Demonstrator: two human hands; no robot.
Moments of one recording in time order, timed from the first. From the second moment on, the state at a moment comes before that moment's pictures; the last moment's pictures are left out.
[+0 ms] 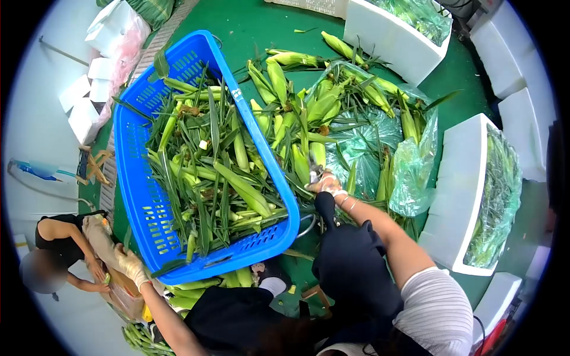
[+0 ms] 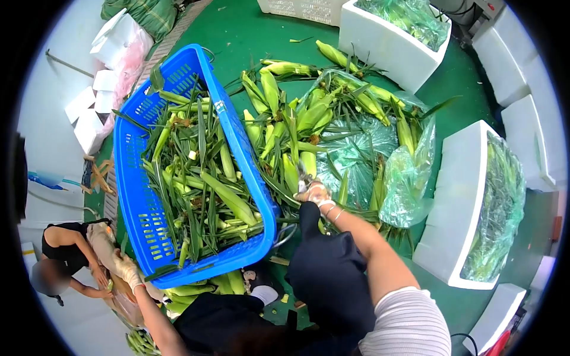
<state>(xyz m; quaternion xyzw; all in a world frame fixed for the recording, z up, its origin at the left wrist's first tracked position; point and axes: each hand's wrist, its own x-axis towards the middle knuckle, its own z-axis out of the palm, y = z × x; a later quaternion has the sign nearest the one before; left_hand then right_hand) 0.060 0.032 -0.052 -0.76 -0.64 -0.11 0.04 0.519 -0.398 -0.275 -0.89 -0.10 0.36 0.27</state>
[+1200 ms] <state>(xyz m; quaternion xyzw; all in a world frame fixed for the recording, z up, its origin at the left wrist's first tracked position) 0.347 -0.202 0.036 -0.84 -0.26 -0.21 -0.42 0.599 -0.392 0.140 -0.75 -0.49 -0.16 0.42</state>
